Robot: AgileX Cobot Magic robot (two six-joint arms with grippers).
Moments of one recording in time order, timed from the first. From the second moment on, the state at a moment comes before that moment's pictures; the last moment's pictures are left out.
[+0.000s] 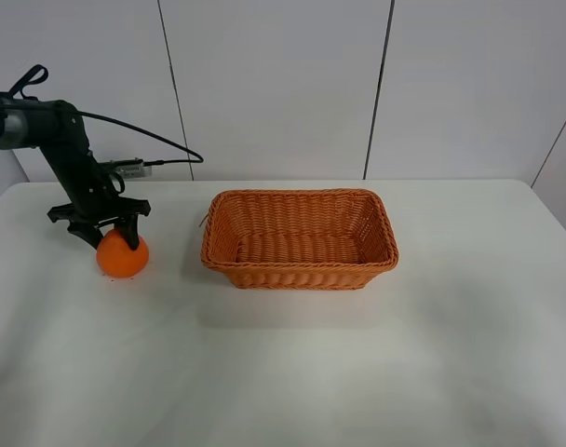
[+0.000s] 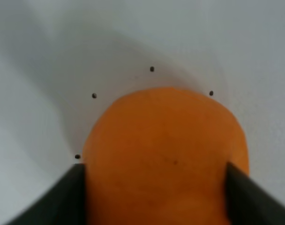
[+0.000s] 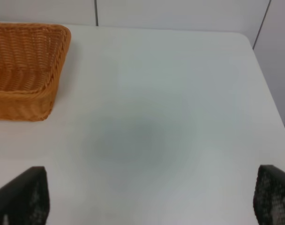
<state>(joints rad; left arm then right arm) 0.02 2.29 -1.74 -0.06 1.01 0.07 0.00 -0.01 -0.50 0.01 1.03 -0.01</state>
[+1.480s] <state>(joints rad) -0.41 2.19 -2.07 -0.06 1.18 0.03 0.00 -0.01 -0.50 0.01 1.03 -0.01</state>
